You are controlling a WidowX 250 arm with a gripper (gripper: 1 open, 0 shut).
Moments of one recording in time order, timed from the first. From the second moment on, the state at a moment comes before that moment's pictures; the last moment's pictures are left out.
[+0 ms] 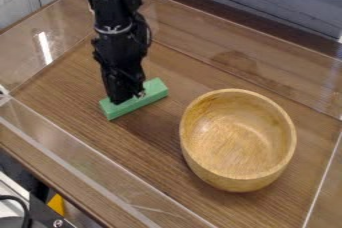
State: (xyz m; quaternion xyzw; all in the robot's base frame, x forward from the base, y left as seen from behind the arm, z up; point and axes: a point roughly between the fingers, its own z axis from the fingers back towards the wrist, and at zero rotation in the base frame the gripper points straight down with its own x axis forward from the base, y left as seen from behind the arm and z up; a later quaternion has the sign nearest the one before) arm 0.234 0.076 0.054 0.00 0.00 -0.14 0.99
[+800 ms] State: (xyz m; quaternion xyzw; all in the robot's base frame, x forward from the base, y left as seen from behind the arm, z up) arm 0.249 0.072 0.085 0.00 -0.01 -0.11 0.99
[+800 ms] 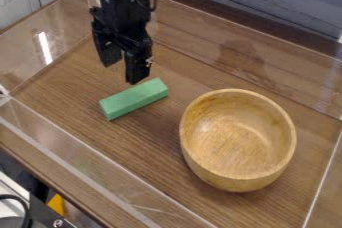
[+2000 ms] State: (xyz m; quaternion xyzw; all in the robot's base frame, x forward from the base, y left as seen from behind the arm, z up) arm 0.253 0.087 0.033 0.01 0.00 -0.12 0.99
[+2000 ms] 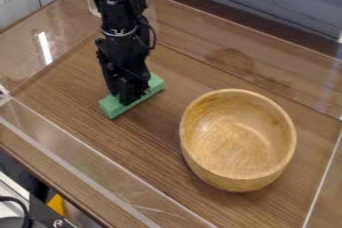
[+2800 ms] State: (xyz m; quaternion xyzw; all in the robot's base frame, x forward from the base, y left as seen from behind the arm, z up) arm 0.250 0.088 0.050 -0.02 0.02 -0.14 0.99
